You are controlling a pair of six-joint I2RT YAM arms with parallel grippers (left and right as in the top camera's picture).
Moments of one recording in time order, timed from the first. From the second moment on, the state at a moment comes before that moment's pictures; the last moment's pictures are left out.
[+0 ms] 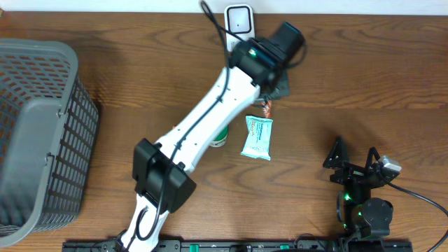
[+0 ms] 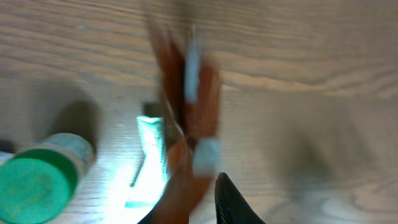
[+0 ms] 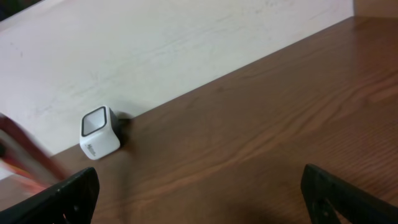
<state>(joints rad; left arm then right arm) -0.73 2.15 2.23 -1.27 -0.03 -0.79 0.03 0.02 0.01 -0.06 0.16 0.44</state>
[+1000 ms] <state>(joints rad) -0.77 2.41 2.16 -1.20 -0.04 -0.72 0.03 0.02 0.01 -0.06 0.16 0.44</state>
